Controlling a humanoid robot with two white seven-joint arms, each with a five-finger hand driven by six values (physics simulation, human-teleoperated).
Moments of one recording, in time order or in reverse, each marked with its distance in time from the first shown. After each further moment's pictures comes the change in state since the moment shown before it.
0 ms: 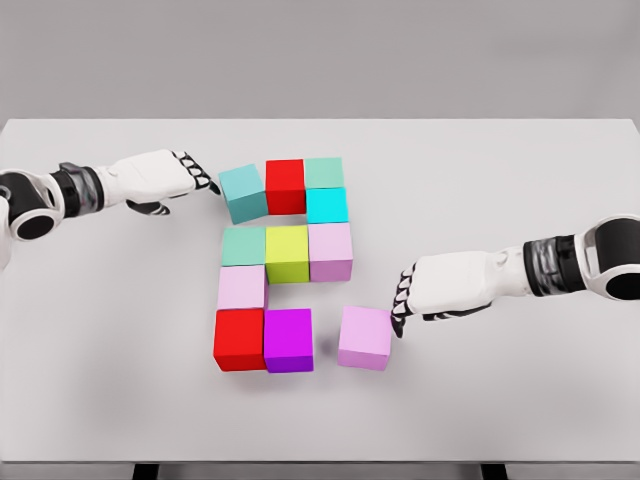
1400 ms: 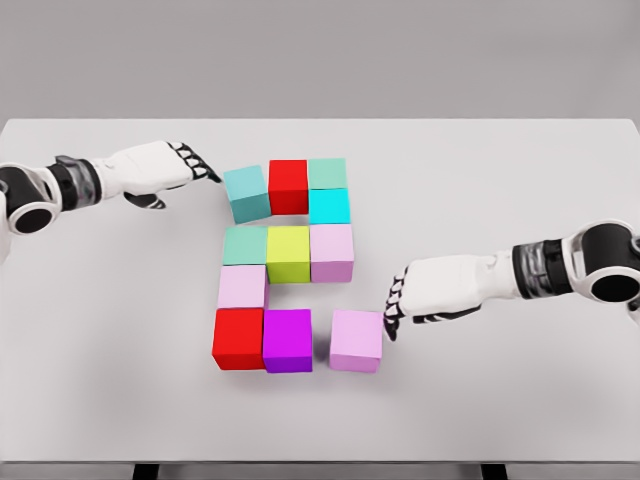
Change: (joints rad) left arm -0.014 -0.008 0.015 0.029 0.001 0.000 0.007; right arm 0.021 0.037 -0.006 0.037 0.000 0.000 0.000
